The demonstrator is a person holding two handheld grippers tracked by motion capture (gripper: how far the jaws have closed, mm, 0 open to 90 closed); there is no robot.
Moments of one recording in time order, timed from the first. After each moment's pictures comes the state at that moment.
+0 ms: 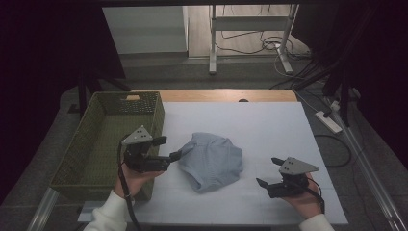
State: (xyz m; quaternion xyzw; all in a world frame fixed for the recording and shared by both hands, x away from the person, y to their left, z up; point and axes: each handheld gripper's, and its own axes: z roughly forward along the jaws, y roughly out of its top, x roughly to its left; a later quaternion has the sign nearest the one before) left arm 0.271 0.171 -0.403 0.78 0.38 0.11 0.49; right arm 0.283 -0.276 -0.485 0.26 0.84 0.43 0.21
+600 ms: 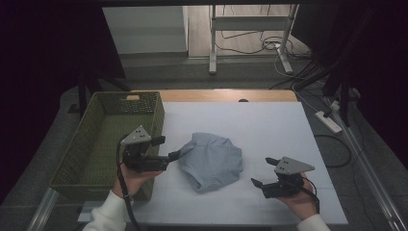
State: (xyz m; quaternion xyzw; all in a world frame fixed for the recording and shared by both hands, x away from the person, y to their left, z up) left arm 0.270 0.174 -0.404 0.78 0.38 0.12 0.49; right arm 0.280 -0.259 -0.479 0.25 0.84 0.45 0.19
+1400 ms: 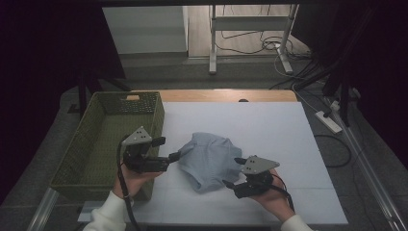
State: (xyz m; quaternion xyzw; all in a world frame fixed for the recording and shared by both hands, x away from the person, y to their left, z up) left arm 0.270 0.173 -0.406 0.78 0.38 0.12 0.49; right arm 0.281 -0.178 -0.475 0.18 0.86 0.45 0.17
